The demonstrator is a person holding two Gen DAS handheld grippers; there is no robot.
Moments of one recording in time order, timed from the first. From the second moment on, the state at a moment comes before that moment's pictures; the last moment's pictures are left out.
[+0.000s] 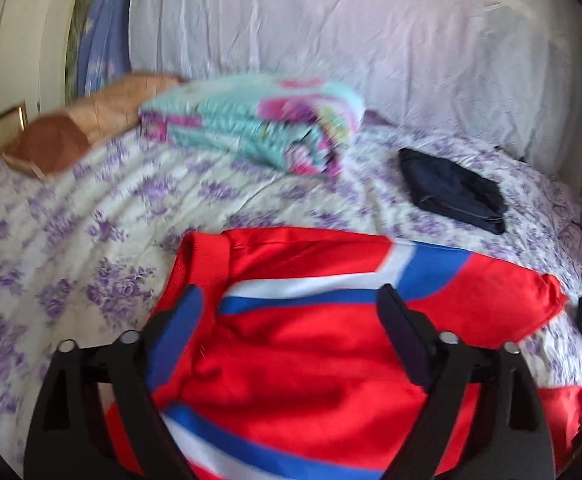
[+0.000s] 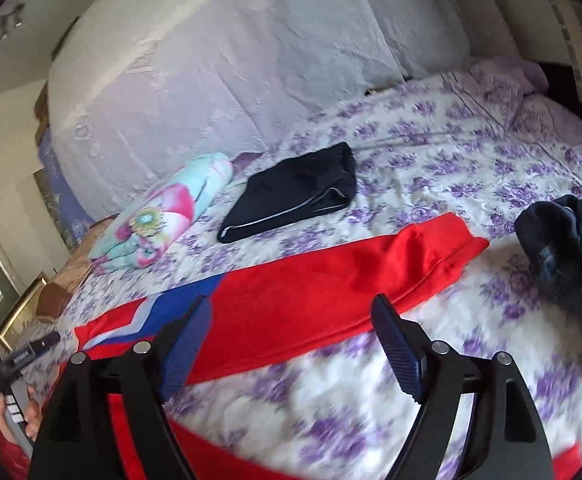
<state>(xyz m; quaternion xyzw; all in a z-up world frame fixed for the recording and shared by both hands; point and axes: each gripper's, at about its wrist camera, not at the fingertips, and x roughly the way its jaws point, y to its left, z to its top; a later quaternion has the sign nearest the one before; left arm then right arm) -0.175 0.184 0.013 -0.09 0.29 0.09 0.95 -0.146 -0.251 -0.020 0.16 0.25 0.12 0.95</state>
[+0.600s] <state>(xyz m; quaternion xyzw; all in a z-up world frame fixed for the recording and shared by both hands) -0.263 0.126 0.009 -0.03 0.26 0.13 0.96 -0.226 -0.272 -0.028 0.16 0.13 0.11 0.97</state>
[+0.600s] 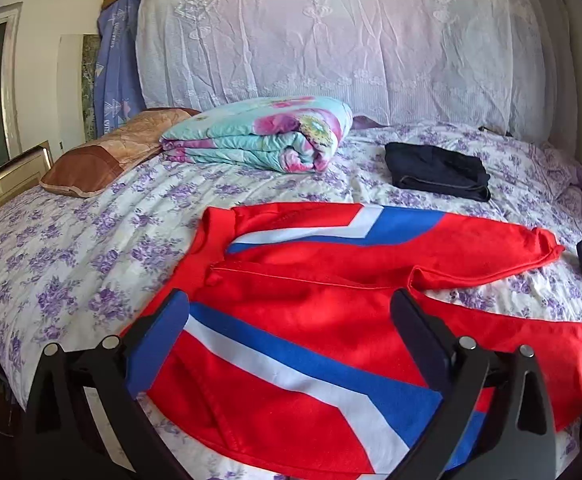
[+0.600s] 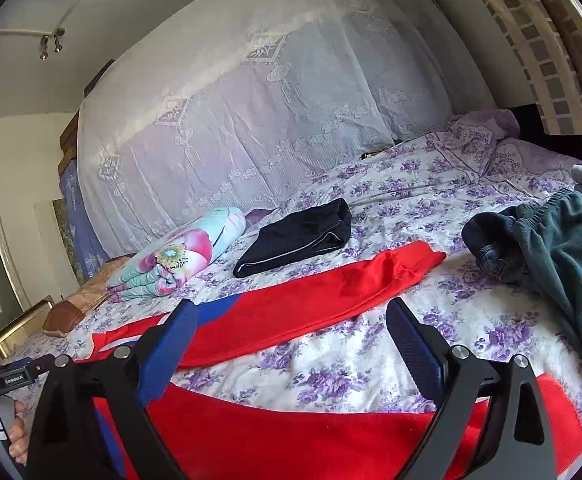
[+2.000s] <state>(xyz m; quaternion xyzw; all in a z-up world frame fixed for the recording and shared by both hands) -0.074 0.318 -0.042 -0.22 0.42 -0.01 0.88 -0.097 -0.172 -0.008 0.04 0.29 0.29 0.91</state>
